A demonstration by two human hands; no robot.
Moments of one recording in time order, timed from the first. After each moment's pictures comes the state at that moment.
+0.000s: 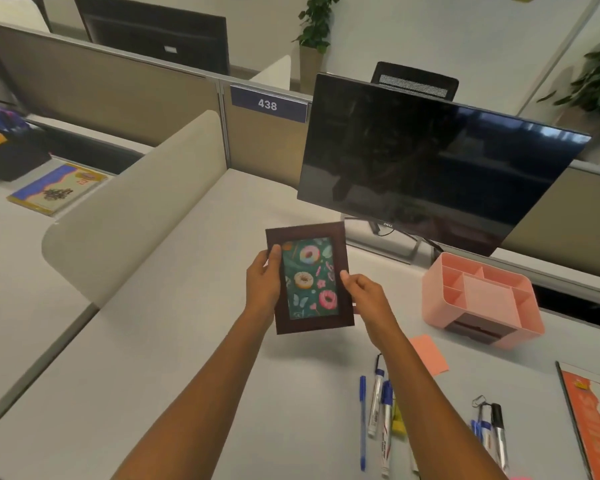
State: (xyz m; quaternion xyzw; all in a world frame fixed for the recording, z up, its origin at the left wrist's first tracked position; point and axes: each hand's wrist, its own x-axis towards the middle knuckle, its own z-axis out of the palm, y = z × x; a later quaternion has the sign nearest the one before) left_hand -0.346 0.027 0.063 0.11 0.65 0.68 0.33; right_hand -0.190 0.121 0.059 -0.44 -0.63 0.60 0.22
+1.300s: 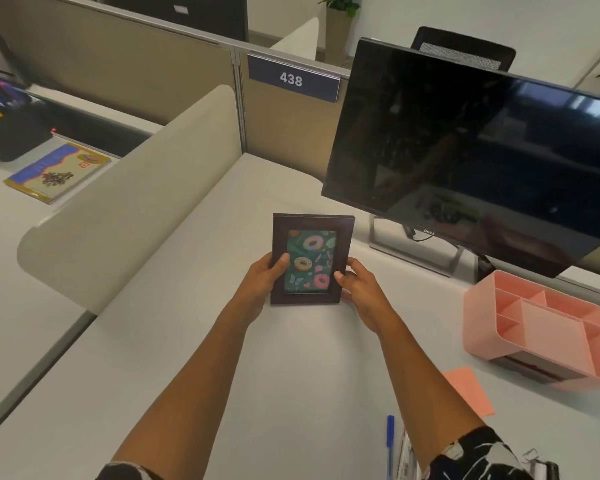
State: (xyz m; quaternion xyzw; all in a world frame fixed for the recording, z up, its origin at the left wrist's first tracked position) left_hand -0.434 0.056 0.003 0.17 0.63 0.61 0.46; right_hand -0.279 0.186 -0.001 -0.39 -0.59 0.70 0.15
